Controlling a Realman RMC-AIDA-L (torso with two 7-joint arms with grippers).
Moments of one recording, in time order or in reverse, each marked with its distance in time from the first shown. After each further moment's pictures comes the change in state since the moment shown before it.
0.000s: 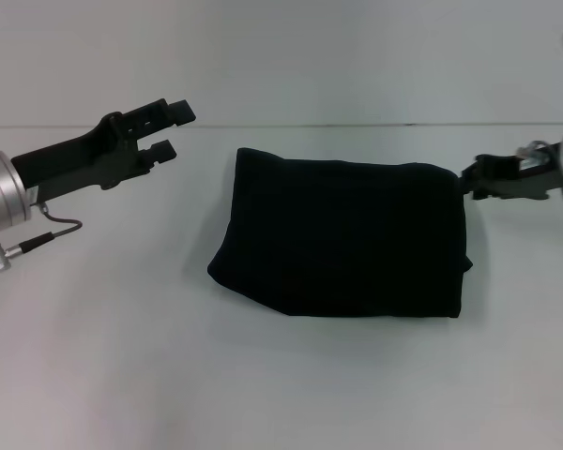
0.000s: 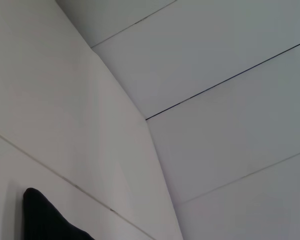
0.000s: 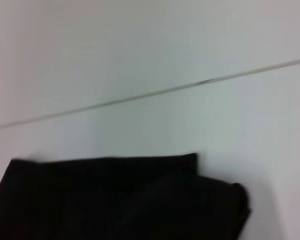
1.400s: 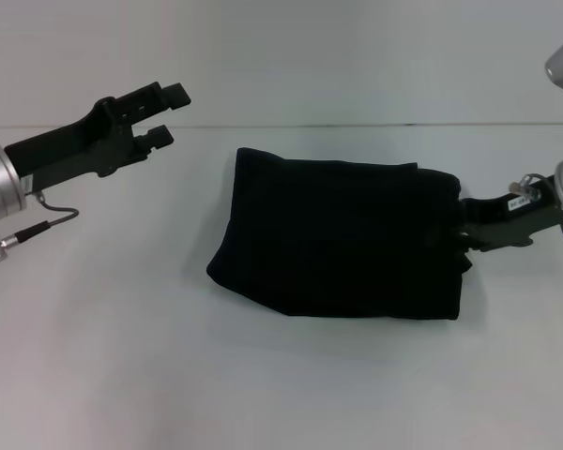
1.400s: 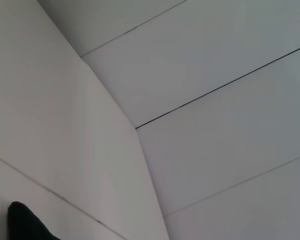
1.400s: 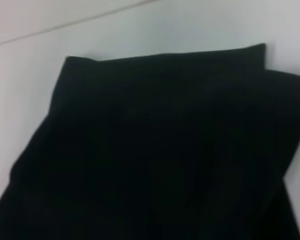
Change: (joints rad) left arm -0.003 0.006 0.000 -0.002 -0.040 0.006 0.001; right arm 0.019 -0.023 0.015 0.028 0.032 -0.274 -0.044
